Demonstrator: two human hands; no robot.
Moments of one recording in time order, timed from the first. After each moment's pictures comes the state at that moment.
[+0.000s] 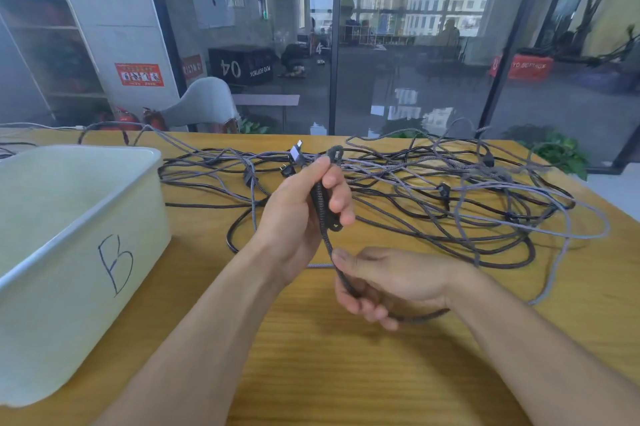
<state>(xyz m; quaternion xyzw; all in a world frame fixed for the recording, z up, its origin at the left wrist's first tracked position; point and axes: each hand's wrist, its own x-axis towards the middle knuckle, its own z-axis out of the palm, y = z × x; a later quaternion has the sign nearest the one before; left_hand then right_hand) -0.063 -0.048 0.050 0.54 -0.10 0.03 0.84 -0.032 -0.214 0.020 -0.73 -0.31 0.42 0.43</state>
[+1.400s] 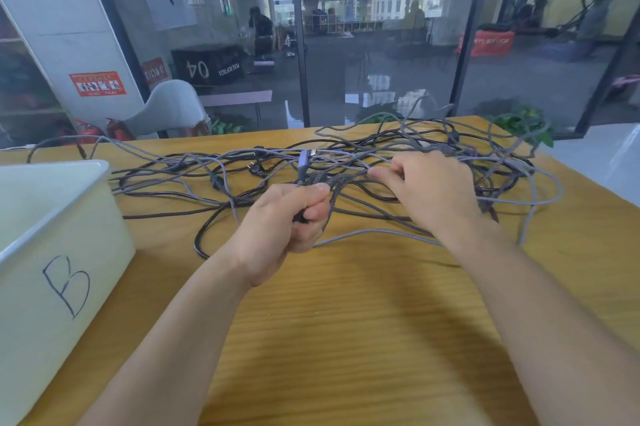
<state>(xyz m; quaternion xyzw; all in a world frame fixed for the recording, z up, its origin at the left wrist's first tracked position) -0.065 -0.055 0.044 0.71 -0.15 -0.05 0.69 0.013 -0.269 0.046 -0.96 -0.09 -0.22 0.12</state>
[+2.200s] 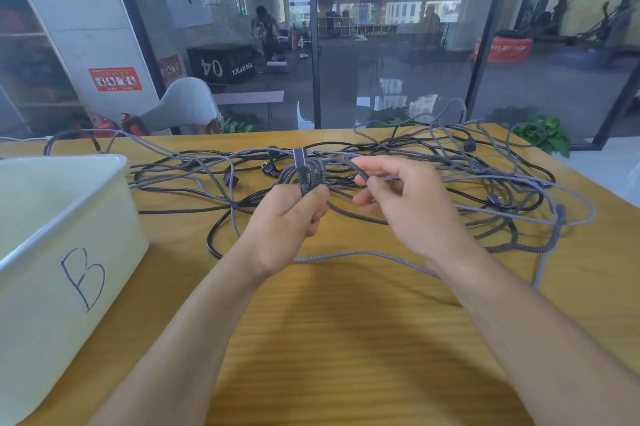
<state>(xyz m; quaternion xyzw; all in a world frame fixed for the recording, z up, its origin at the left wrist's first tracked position) -0.055 -0.041 0.034 0.83 -0.11 0.09 0.54 -0.020 -0.228 0.042 -0.79 -0.17 -0.11 0.58</state>
